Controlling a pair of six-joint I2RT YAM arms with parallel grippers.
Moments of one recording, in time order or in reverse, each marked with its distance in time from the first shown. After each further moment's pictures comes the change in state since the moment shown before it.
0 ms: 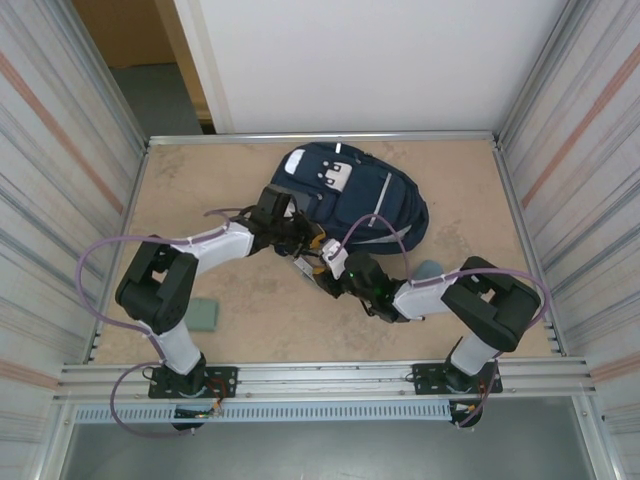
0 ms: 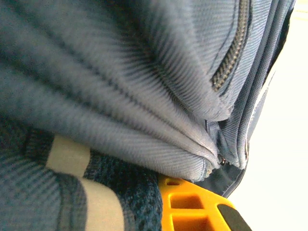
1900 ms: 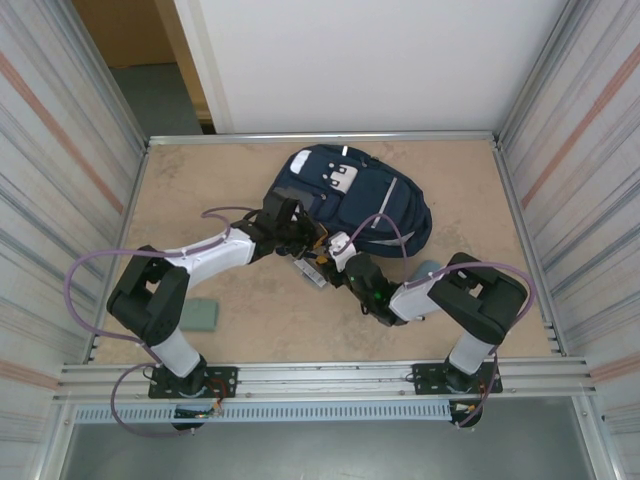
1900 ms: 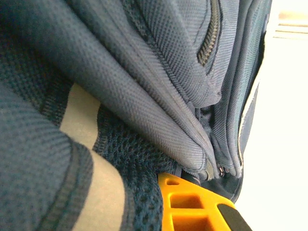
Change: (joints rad) left arm -0.076 -0.080 -0.016 -0.010 -0.190 -0.014; right arm 0.001 0.082 -0.012 0.186 0.280 0.018
